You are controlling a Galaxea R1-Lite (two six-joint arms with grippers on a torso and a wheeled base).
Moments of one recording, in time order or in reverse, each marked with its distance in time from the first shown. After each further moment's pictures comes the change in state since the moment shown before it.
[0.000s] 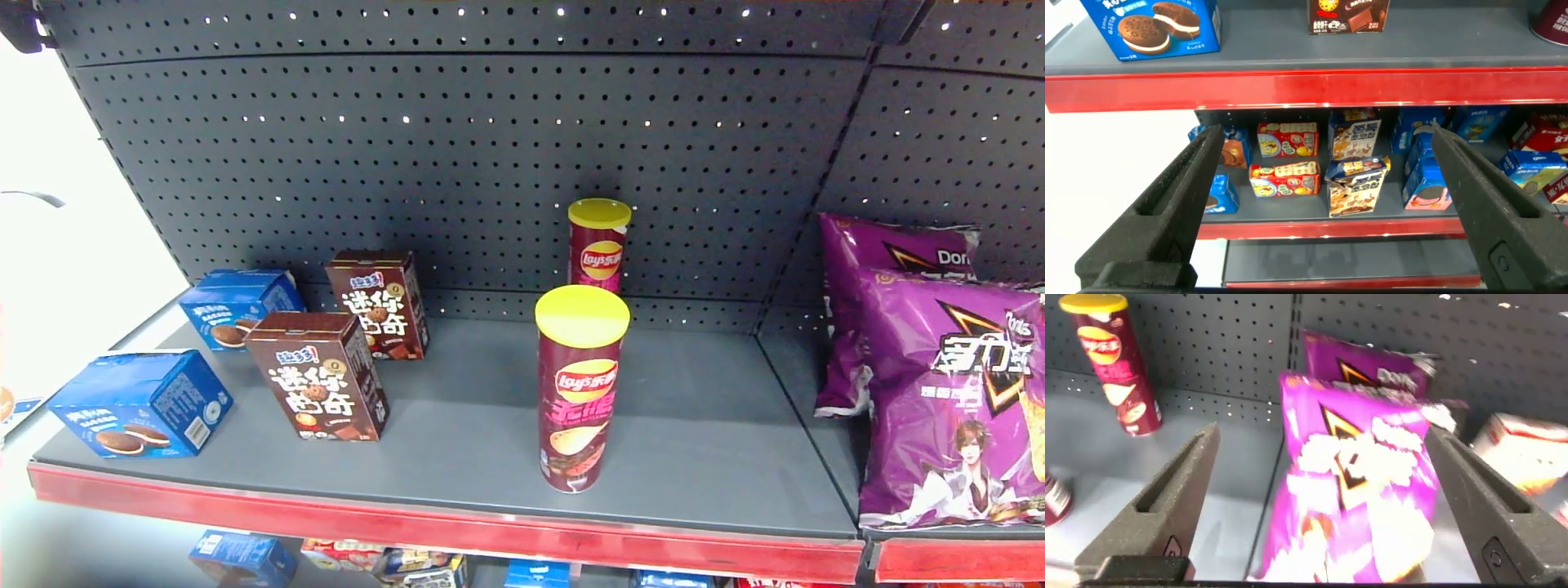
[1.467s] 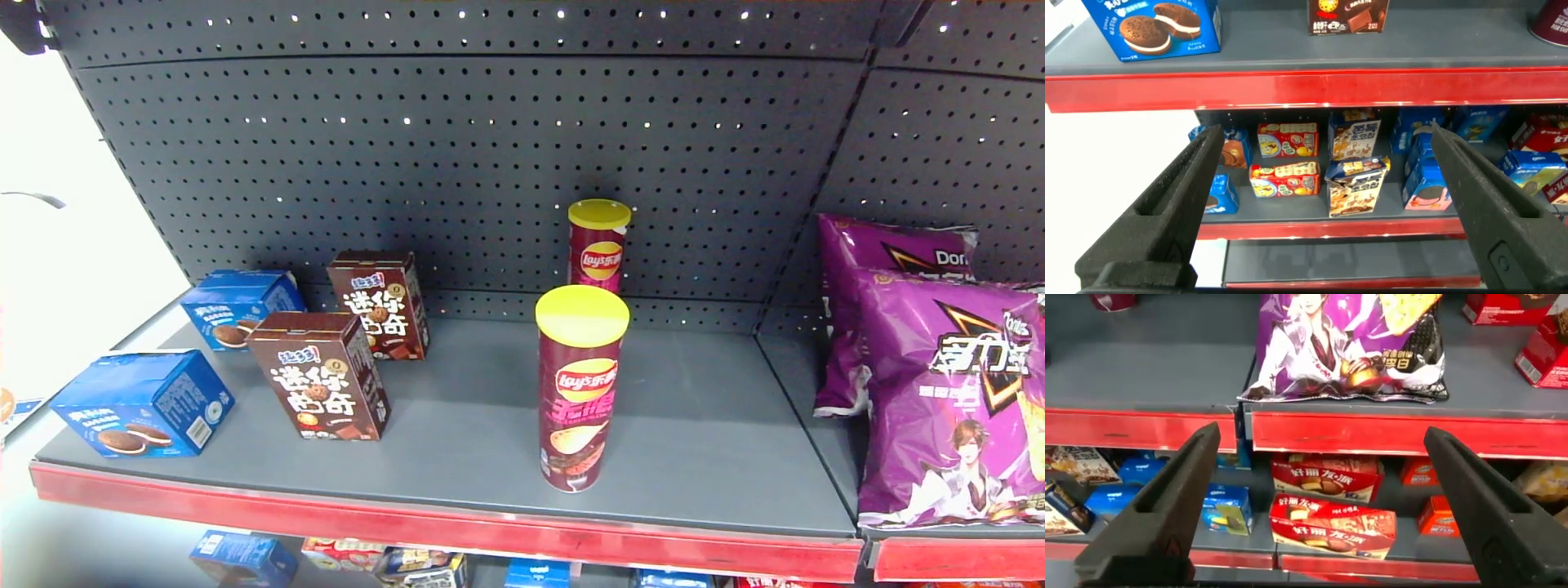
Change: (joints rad) left arm 0.000 0.000 0.000 0.000 0.000 0.000; right arm -0.183 -0.637 0.428 0.361 0.111 0.136
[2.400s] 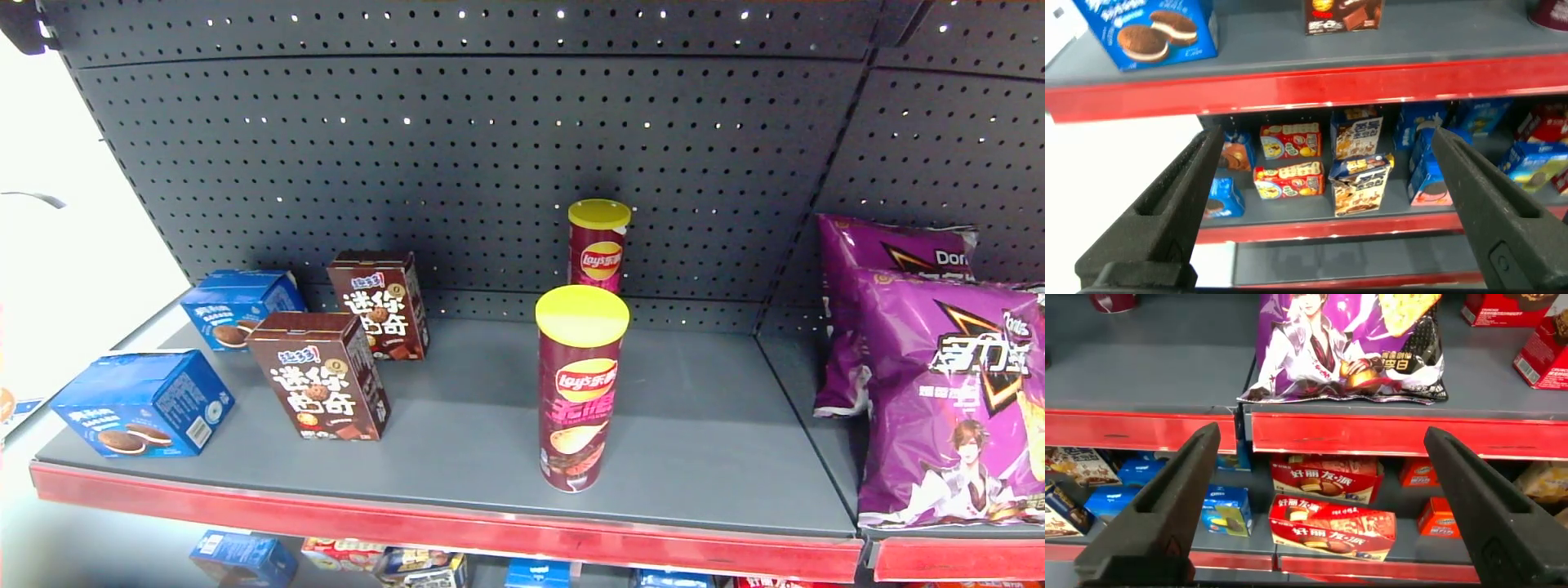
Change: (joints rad) left arm 0.000 0.000 0.002 -0.003 -0.044 0.072; right arm 0.000 -0.006 0.000 0.000 0.001 -0.001
